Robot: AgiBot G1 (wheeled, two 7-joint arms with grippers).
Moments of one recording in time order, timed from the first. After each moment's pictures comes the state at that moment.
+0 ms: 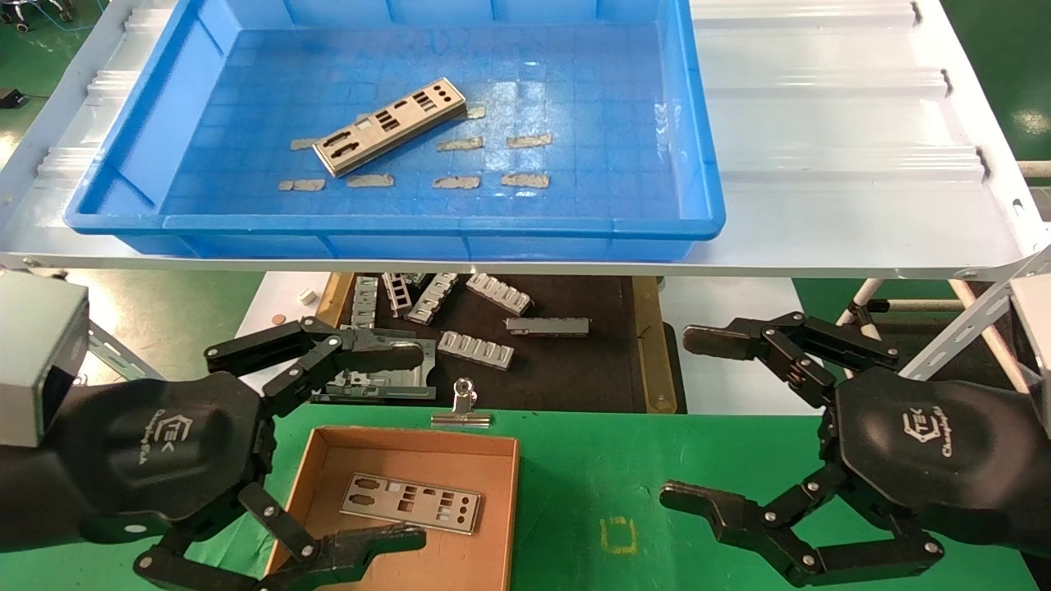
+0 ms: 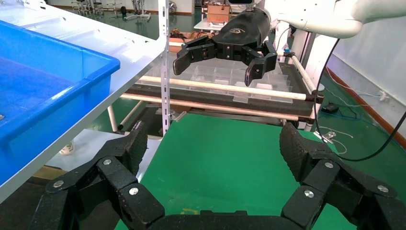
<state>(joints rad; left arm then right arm) -1.08 0.61 0.28 -1.28 0.73 1.50 -0.18 1.10 -0.54 -0.44 1.23 -0.61 -1.41 0.09</state>
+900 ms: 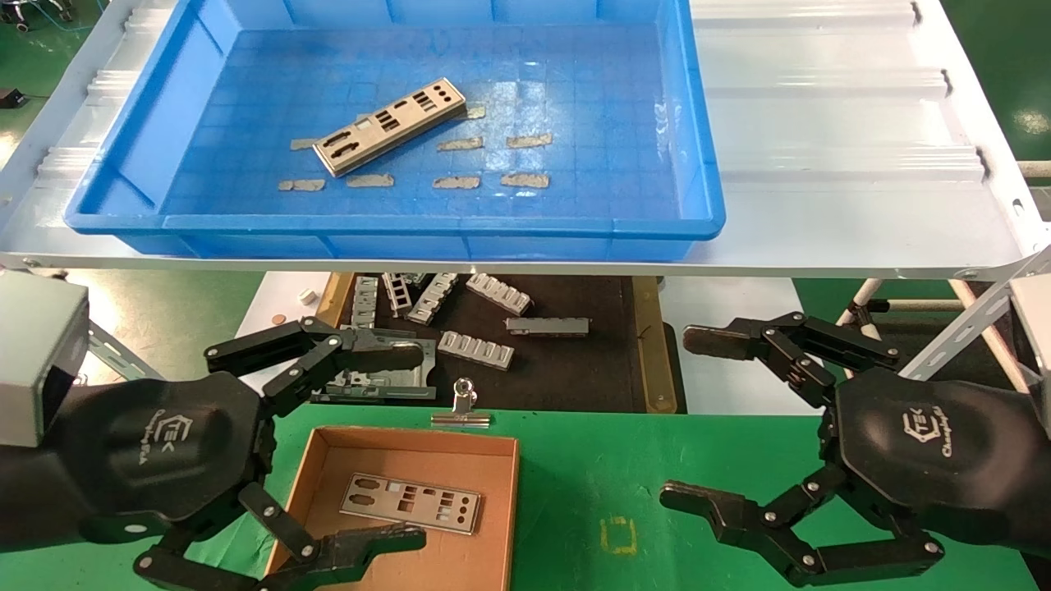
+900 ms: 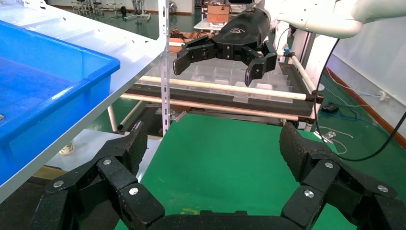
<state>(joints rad) -1.08 0.61 0.28 -1.28 0.73 1.50 -0.18 1.10 -0.54 -0.44 1.23 -0.61 -1.41 0.09</state>
